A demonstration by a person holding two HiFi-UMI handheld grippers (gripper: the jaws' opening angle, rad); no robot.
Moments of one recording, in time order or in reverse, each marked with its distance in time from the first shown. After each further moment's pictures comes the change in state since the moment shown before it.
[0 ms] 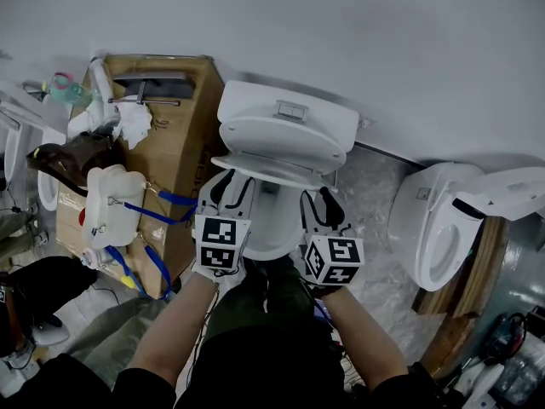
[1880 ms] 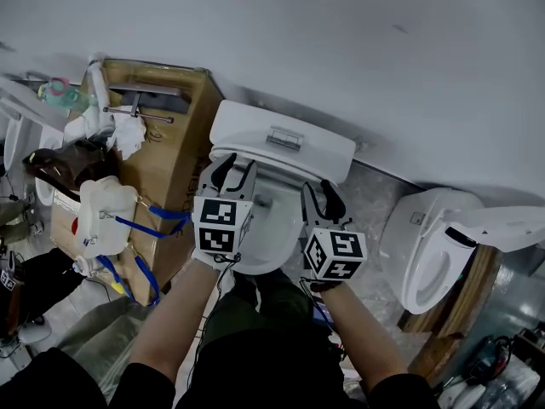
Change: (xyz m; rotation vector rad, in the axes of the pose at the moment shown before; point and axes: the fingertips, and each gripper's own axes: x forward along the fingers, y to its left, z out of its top) left arm 0.077 0.022 0.068 -0.083 -0.030 0.054; right arm 0.063 -0.043 0.062 0.001 -0.016 0.045
